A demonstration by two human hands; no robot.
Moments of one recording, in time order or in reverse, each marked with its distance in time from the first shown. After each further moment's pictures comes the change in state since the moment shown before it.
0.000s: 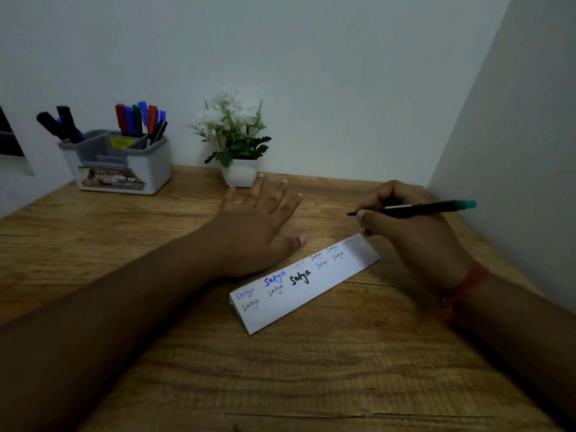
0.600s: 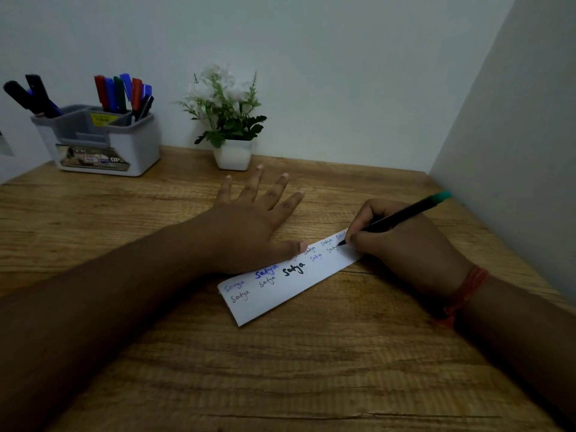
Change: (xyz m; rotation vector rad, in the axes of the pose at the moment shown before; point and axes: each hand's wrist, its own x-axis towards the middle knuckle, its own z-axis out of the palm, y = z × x) left_hand 0.001 0.008 0.004 0.109 -0.149 0.002; right_hand -0.010 0.010 0.005 -0.262 -0.186 0.121
